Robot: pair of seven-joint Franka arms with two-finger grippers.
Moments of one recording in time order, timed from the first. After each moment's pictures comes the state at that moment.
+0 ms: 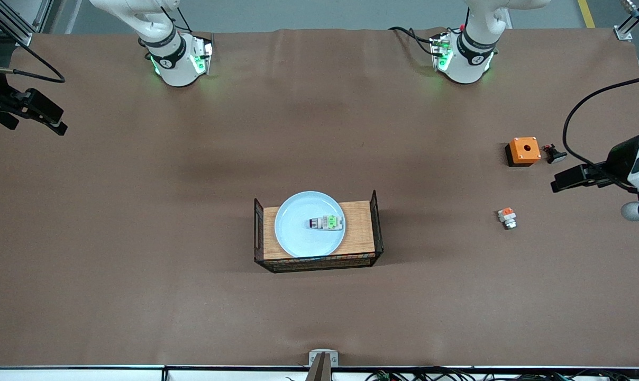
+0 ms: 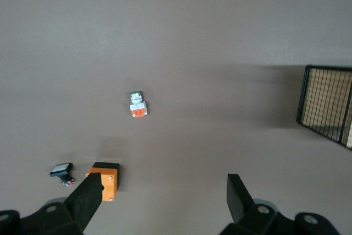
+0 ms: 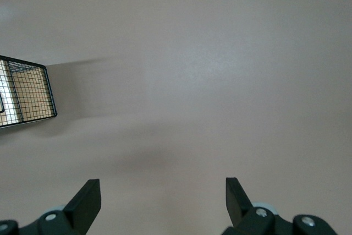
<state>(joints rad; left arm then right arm) -0.12 0.29 0.10 -1.26 -0.07 1.48 -0.09 -0.04 -0.07 0.08 -1.54 -0.02 1.54 0.18</state>
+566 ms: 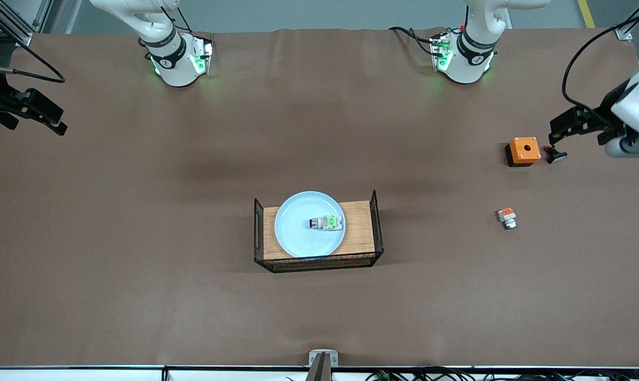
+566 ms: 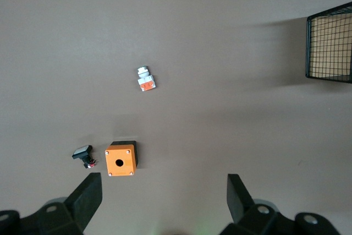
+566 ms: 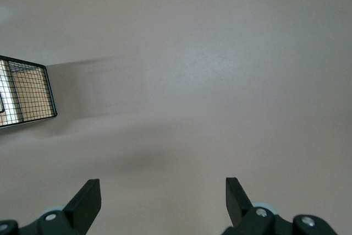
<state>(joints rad) -0.13 -0.03 0.05 -1.60 0.00 1.54 -0.02 -0.04 -0.07 0.08 -1.54 -0.02 1.54 0.18</state>
